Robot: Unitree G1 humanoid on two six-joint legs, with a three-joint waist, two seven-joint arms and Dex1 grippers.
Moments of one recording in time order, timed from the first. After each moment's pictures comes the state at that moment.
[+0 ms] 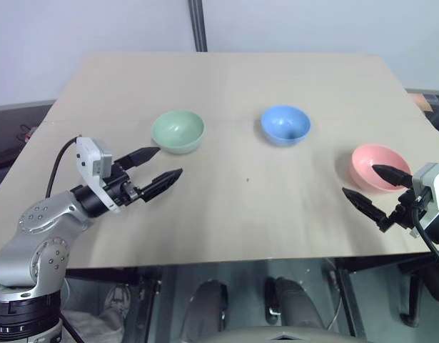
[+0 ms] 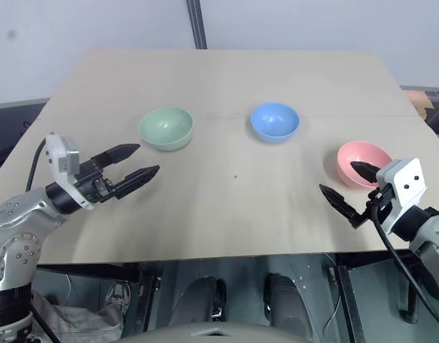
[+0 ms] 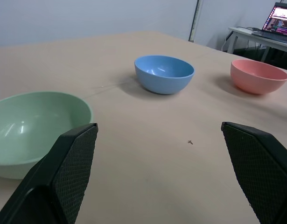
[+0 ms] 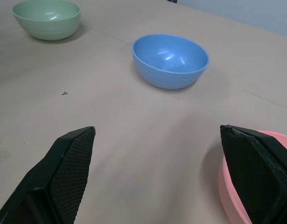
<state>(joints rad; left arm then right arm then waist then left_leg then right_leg) -0.05 0.73 0.39 -0.34 -0.74 0.49 -0.85 0.20 -0.70 -0.48 -0.69 0.62 0.62 0.62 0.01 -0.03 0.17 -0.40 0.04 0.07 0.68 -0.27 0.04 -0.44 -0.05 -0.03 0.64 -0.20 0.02</state>
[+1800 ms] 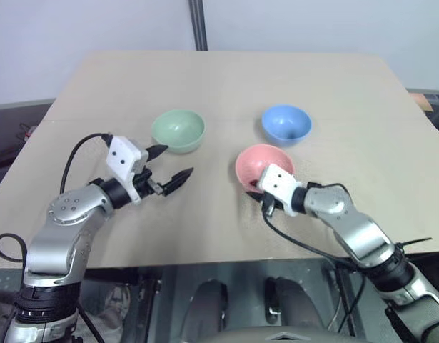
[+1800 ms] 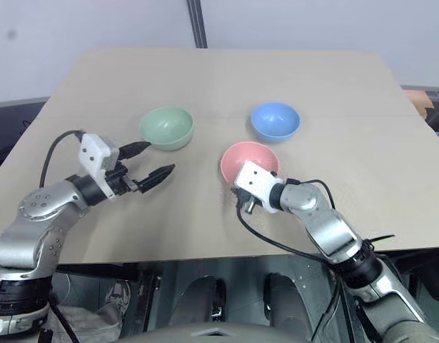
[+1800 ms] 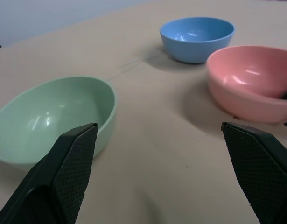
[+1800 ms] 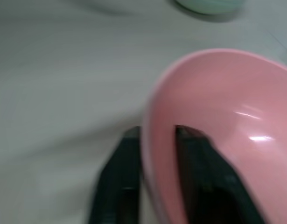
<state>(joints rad) -0.14 0.72 0.22 -0.34 -0.43 0.43 -0.70 -0.44 -0.45 0.45 -0.30 0.03 0.61 0.61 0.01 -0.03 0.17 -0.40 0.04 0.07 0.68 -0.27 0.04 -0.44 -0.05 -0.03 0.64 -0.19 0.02</state>
